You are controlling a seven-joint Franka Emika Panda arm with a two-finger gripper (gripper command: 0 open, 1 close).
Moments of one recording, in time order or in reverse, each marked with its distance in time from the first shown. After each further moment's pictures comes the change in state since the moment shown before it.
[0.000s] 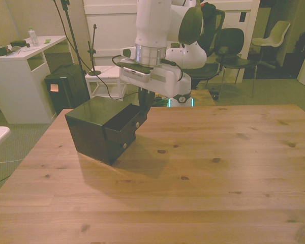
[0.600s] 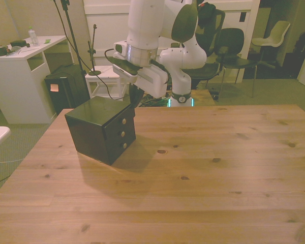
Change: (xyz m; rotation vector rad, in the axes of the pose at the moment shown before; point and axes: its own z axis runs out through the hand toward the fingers) arm 0.023 0.009 -0.001 -0.176 0.031 0.079
